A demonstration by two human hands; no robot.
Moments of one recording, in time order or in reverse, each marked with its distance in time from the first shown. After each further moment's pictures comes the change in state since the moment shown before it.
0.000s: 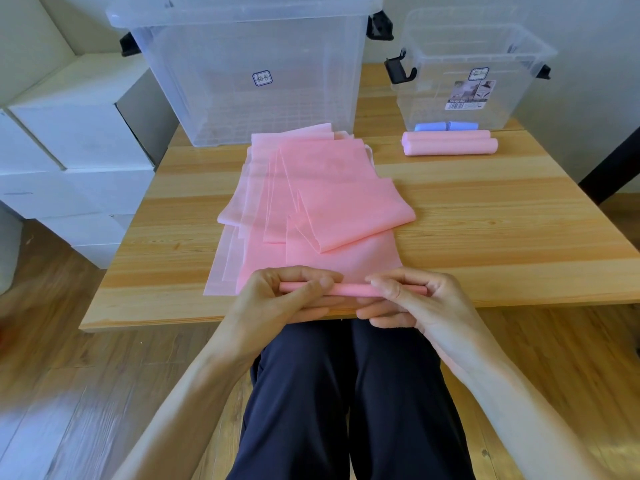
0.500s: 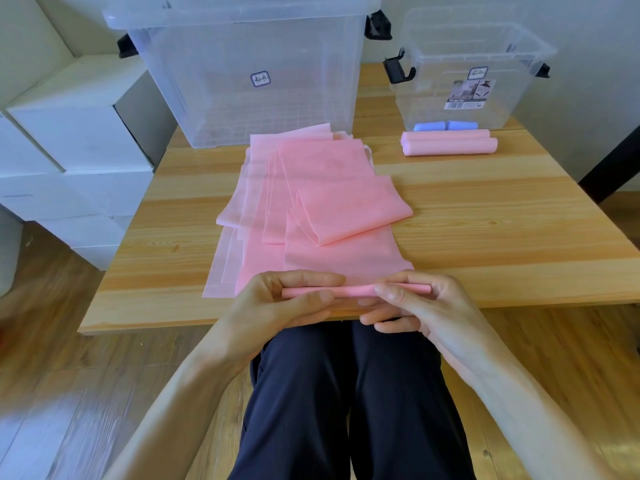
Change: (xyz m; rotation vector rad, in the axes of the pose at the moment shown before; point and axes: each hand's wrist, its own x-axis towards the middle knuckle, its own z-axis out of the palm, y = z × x) left_hand -0.001 0.003 -0.004 -0.062 -0.115 -0.030; right_hand -0.002 -0.001 -0.007 -0.026 -0.053 -0.003
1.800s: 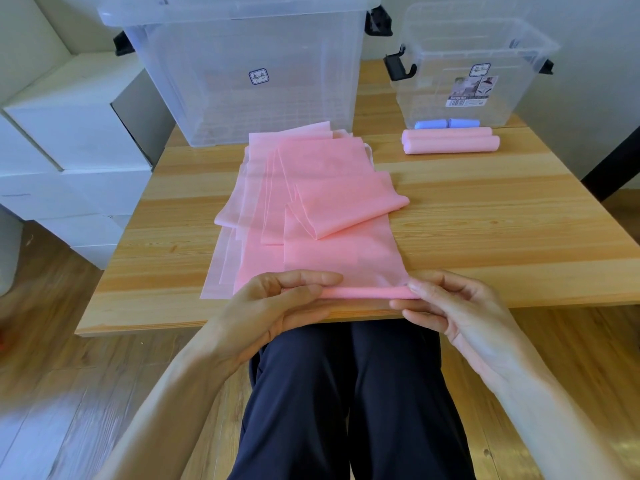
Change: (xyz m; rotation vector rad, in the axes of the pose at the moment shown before) left_hand 0.004 0.002 -0.003 -0.072 0.037 -0.076; right_hand -0.001 0.007 -0.021 0.221 0.206 0.056
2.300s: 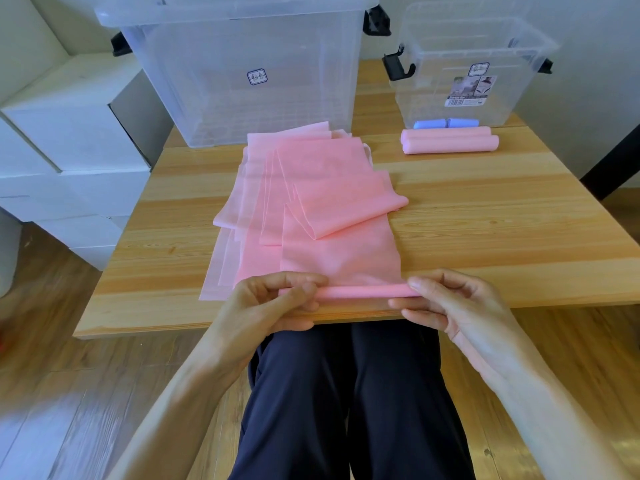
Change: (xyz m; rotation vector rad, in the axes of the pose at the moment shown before) left_hand -0.005 -0.007 -0.003 0.135 0.162 0.090; right_hand 0.000 -0.002 0.000 -0.031 -0.003 -0.012
